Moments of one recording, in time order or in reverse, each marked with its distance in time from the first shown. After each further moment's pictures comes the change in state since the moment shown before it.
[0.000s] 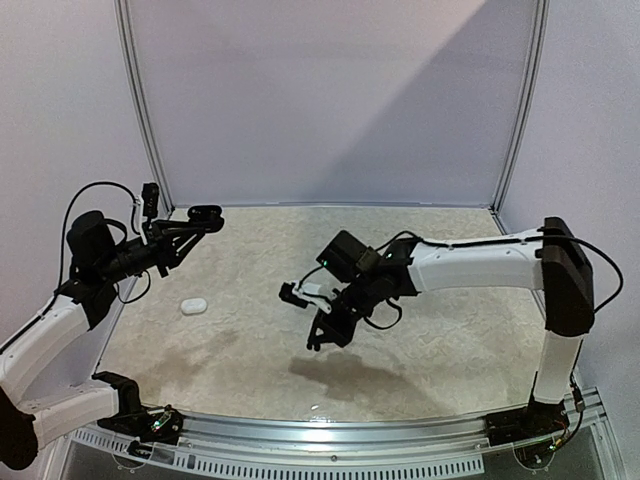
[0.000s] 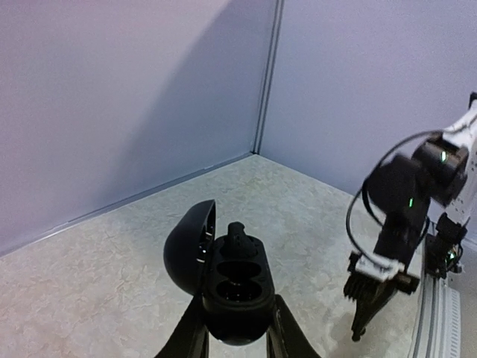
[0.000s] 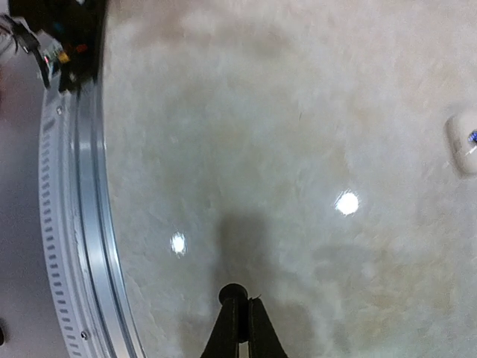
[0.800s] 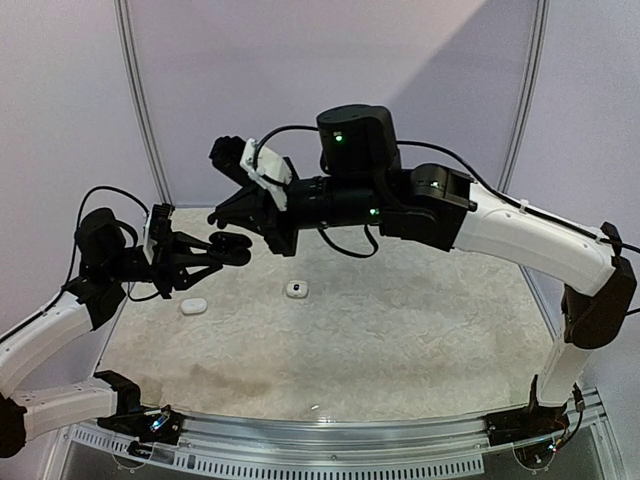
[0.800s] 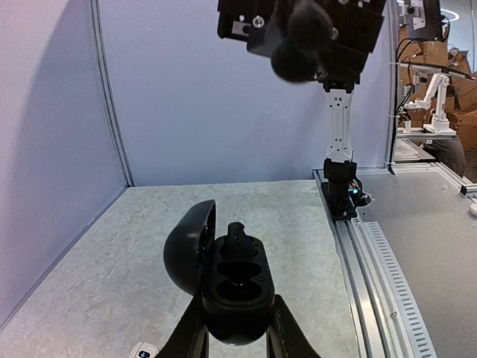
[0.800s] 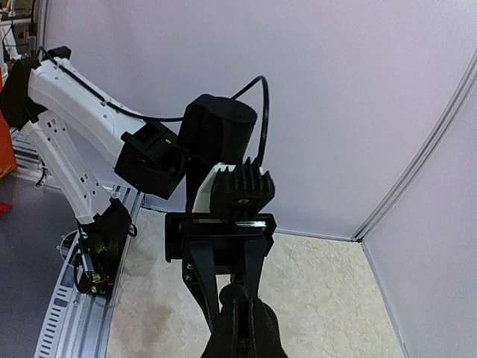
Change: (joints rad) left arm -0.169 0.031 0.012 0.080 0.381 0.202; right arm 0.169 -0.122 0.535 0.232 0.159 -0.247
